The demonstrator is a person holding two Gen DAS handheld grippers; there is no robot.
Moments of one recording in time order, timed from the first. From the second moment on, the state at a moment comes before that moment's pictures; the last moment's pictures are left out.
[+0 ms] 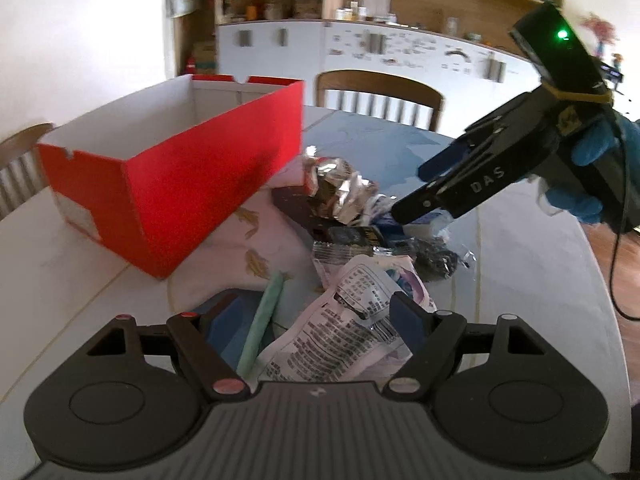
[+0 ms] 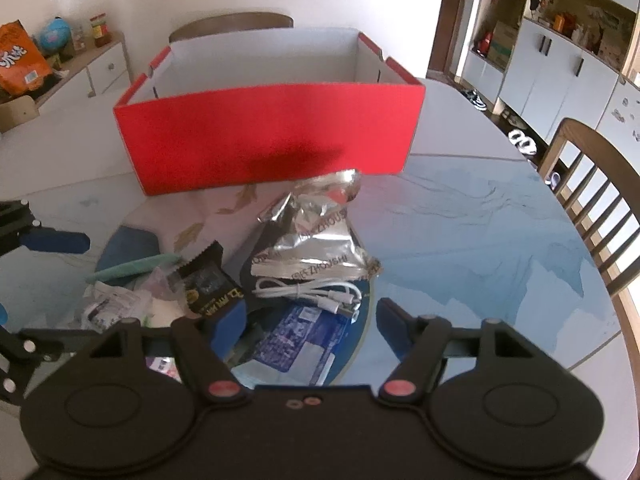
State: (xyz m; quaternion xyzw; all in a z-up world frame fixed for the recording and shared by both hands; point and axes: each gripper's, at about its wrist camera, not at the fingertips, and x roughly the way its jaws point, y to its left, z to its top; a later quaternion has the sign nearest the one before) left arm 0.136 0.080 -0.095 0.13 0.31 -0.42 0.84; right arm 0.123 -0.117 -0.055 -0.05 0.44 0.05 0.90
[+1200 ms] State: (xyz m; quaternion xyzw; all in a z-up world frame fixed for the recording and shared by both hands) left arm 0.169 0.091 -0.112 0.18 0.35 -0.55 0.73; right arm 0.134 -0.111 -0.078 -0.05 0.49 0.03 0.87
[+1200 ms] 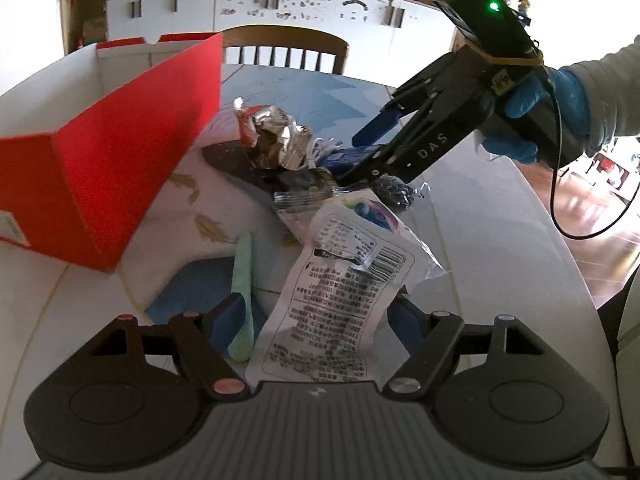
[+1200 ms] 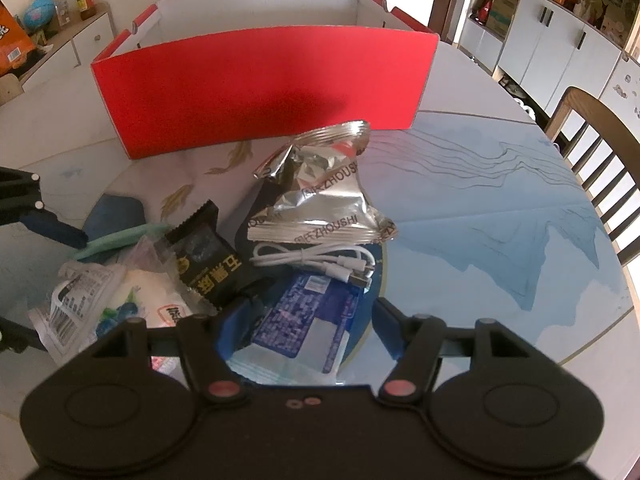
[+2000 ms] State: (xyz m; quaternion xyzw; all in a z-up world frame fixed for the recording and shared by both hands) left arm 0.159 0.084 -0.117 0.16 0.36 -0.56 0.73; right arm 0.133 -0.115 -0.080 -0.04 0.50 0.03 0.87
